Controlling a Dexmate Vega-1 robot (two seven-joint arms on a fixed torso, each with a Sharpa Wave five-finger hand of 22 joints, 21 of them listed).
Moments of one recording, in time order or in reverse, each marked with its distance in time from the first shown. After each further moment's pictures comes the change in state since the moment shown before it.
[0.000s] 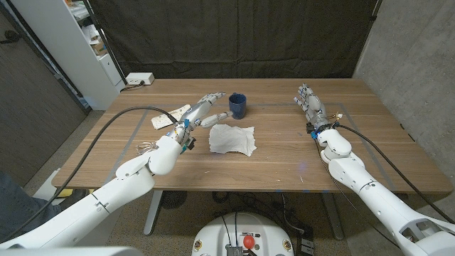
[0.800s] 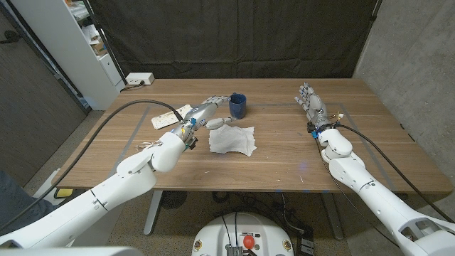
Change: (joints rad) left arm -0.034 0.041 0.047 -0.094 0.064 0.149 -0.120; left_hand 0.047 -0.013 0.009 -0.015 0.004 0.000 0.000 0.000 0.000 0.002 0.002 0.000 0.000 0.005 0.005 0.000 0.000 0.000 0.000 0.000 0.000; right arm 0.006 0.003 0.006 0.017 0.009 0.012 0.013; right_hand 0.000 0.000 -0.004 -0.004 0.000 0.000 0.000 0.000 0.000 0.004 0.003 0.000 0.000 0.000 0.000 0.000 0.000 0.000 0.000 0.000 0.000
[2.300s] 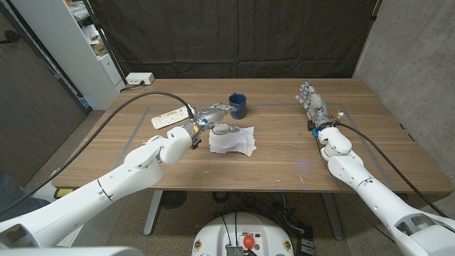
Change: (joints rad) left arm -0.118 0.024 0.116 -0.042 0.117 0.140 -0.234; left_hand 0.056 -0.022 0.002 -0.007 0.004 0.000 0.000 -0.005 0.000 -0.002 0.005 0.000 0.005 -0.004 0.004 0.000 0.000 -0.029 0.007 -0.004 0.003; right arm 0.029 0.018 0.001 0.045 0.009 0.011 0.011; right_hand 0.000 0.000 0.000 0.000 0.000 0.004 0.004 0.000 0.000 0.000 0.000 0.000 0.002 0.000 0.000 0.000 -0.005 -0.004 0.011 0.000 0.000
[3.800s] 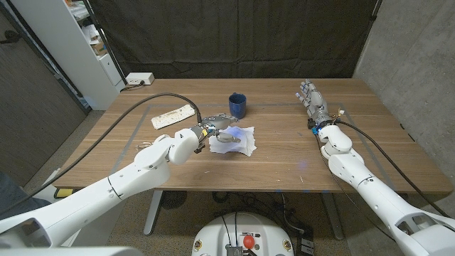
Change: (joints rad) left arm -0.061 -0.036 0.090 0.026 0.078 0.055 -0.147; left_hand 0.028 -0.006 0.000 0.000 0.004 0.003 -0.011 0.001 0.000 0.000 0.000 0.000 0.000 0.005 0.005 0.000 0.000 0.000 0.000 0.000 0.000; right arm 0.002 -0.004 0.002 -0.022 -0.003 -0.005 -0.008; right_hand 0.000 0.011 -0.004 -0.004 -0.008 0.001 0.001 0.000 0.000 0.000 0.000 0.000 0.000 0.005 0.005 0.000 0.000 0.000 0.000 0.000 0.000
